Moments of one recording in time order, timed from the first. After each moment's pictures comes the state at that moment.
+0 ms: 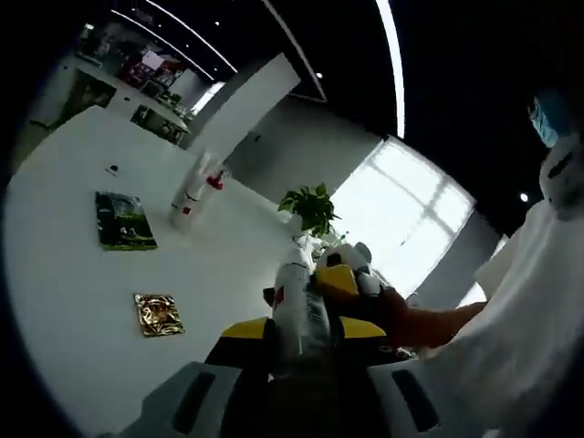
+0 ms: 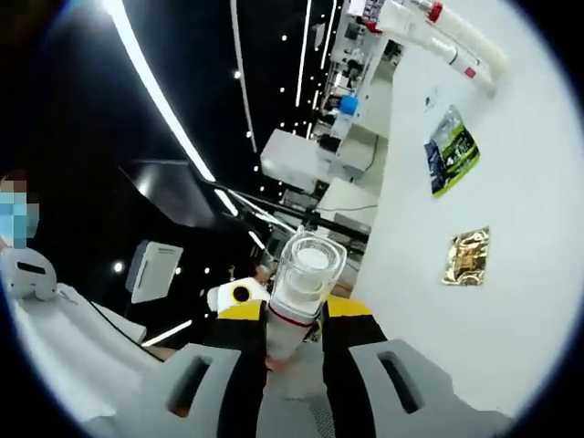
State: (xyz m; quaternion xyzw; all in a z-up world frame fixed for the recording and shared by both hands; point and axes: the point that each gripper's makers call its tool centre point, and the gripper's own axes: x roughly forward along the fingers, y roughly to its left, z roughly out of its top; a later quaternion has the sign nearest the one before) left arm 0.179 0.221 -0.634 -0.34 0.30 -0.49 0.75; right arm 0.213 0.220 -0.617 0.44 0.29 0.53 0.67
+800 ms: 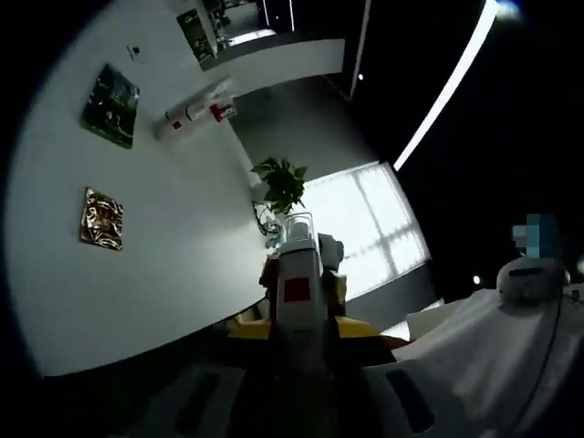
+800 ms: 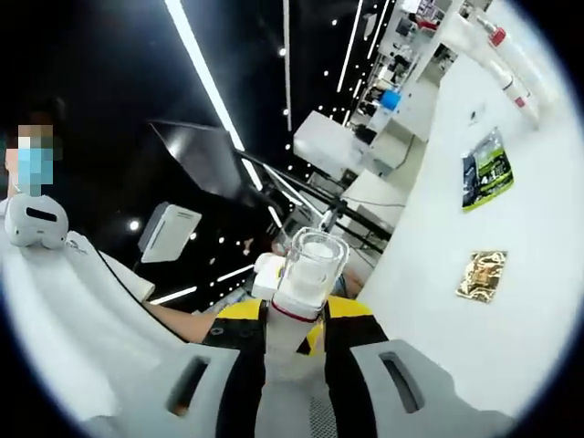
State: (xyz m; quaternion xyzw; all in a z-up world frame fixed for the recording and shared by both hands) left arm 0.153 0.206 -0.629 -0.44 0.38 -0.51 0.63; right arm 0.195 0.216 -0.606 0.40 0.27 0.57 0.67
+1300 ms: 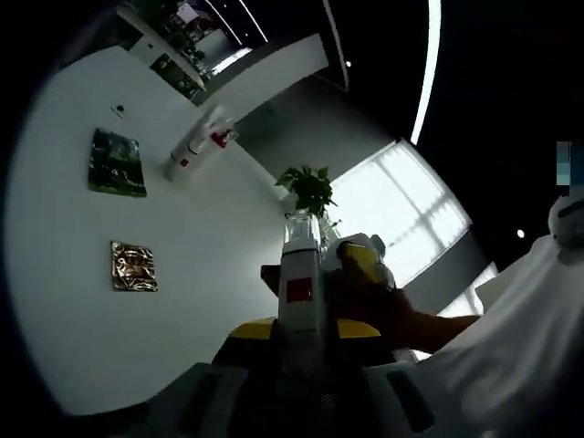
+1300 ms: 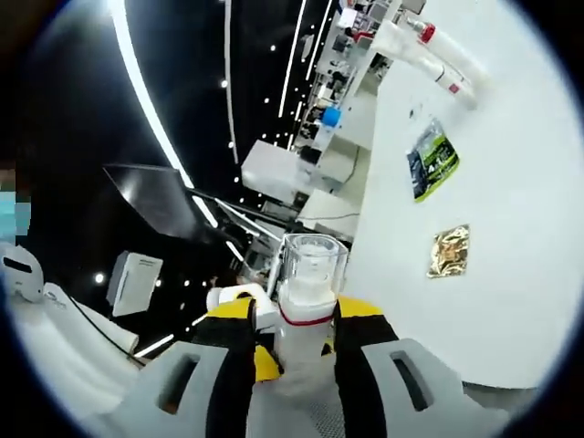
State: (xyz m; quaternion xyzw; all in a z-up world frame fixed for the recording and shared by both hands) left arm 0.163 0.204 -0.650 -0.32 0.36 -0.48 0.73; right arm 0.210 0.210 -0.629 0.46 0.33 0.42 0.71
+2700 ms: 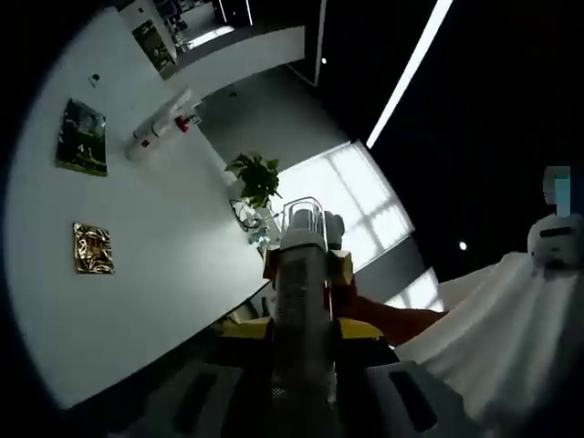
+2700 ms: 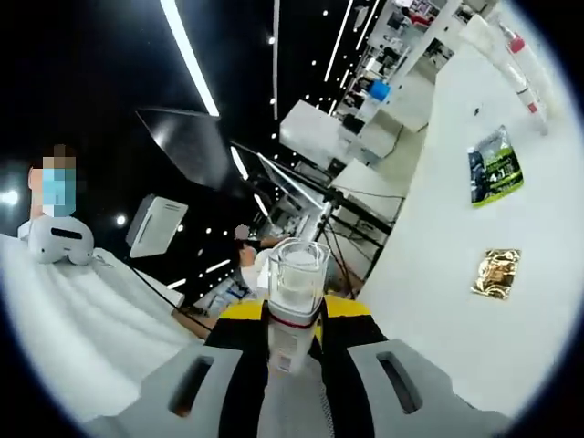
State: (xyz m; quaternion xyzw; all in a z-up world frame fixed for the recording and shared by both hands) left arm 0.143 0.229 -0.609 -0.41 0.34 -0.58 0.61; right arm 0.188 0.249 -0.576 0.37 0.30 0.57 0.67
